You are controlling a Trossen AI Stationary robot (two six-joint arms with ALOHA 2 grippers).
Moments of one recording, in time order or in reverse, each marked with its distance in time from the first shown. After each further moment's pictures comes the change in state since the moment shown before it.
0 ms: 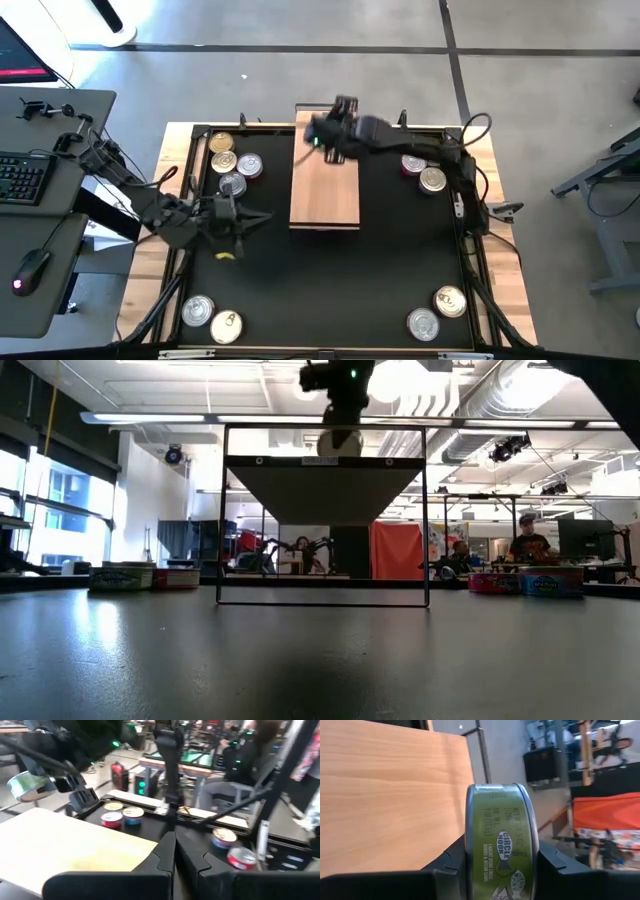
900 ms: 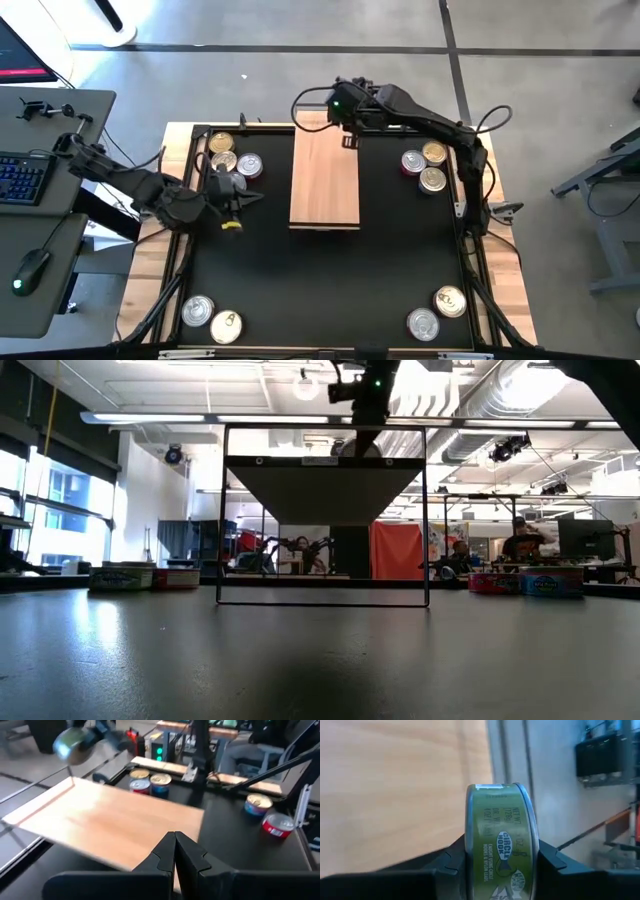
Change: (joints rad) left arm 0.188 -0.143 0.001 -0.380 0.188 -0.064; right arm -0.184 -0.066 0.001 -0.131 -0.316 -0.069
